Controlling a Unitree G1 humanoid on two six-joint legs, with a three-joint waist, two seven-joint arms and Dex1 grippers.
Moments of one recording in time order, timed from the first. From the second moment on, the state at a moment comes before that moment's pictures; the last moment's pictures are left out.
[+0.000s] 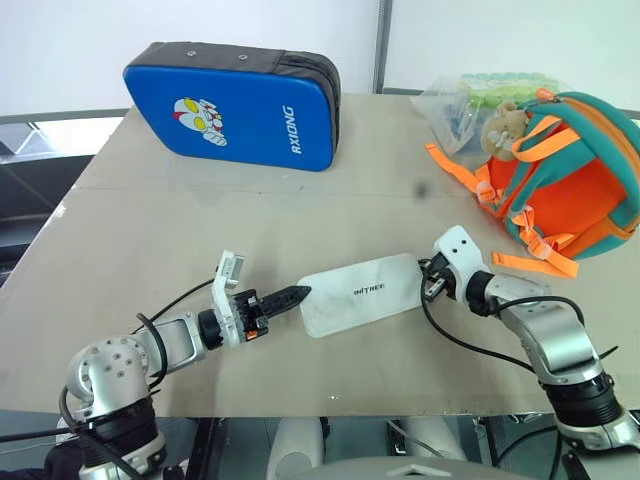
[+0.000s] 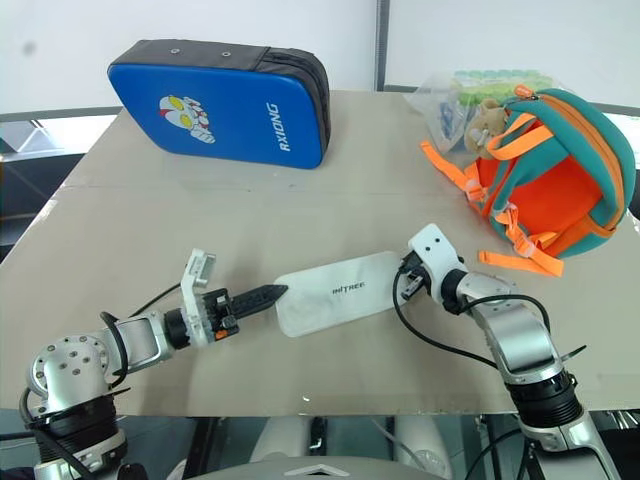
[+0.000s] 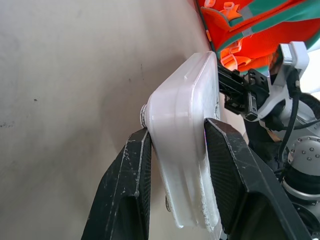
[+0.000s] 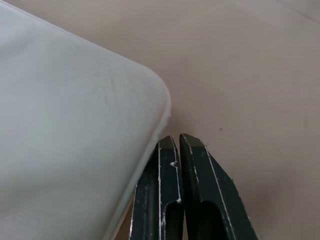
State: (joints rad) left arm -0.12 0.43 0.46 -0.27 -1.11 1.45 -0.47; right arm -0.26 -0.42 0.18 -0.33 0.12 0.80 0.58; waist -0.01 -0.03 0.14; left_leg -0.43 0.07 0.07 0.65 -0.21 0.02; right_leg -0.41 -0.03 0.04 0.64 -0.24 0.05
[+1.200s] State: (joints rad) left arm -0.14 0.36 0.41 -0.26 -1.28 1.52 -0.31; right arm -0.28 -0.41 0.21 -0.34 0.15 0.85 0.59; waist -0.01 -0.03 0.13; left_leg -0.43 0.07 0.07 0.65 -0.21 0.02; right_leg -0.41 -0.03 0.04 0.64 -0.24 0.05
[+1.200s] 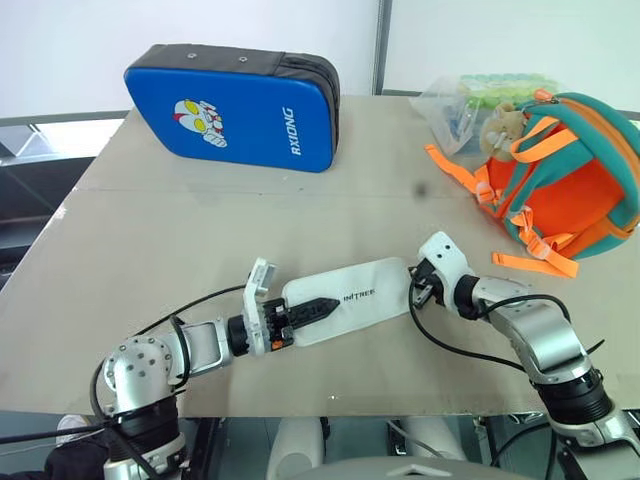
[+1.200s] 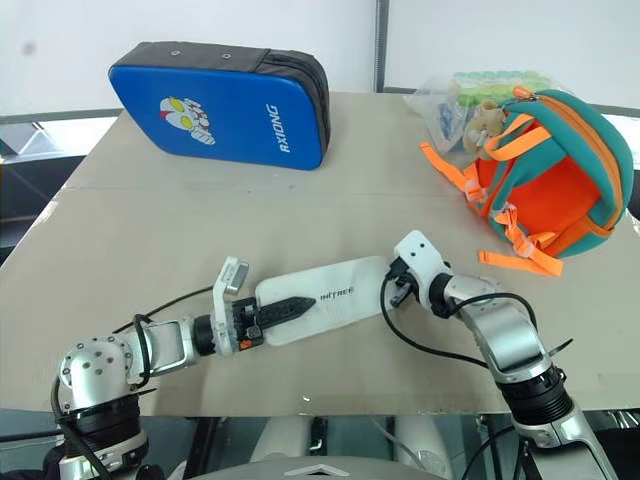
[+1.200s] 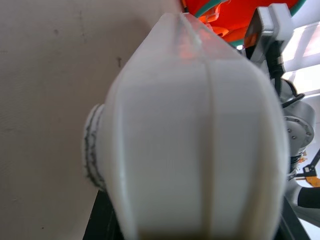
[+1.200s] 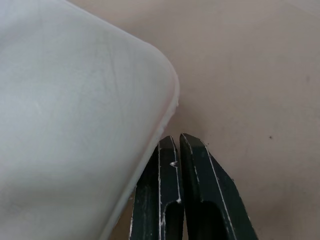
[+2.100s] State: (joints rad) left arm -0.36 0.52 0.35 -0.15 -1.25 1.17 -0.41; right arm -0.68 -0.33 -0.34 -0.01 0.22 0.81 0.13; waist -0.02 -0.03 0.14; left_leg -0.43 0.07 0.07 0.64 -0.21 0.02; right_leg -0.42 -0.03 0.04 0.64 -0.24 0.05
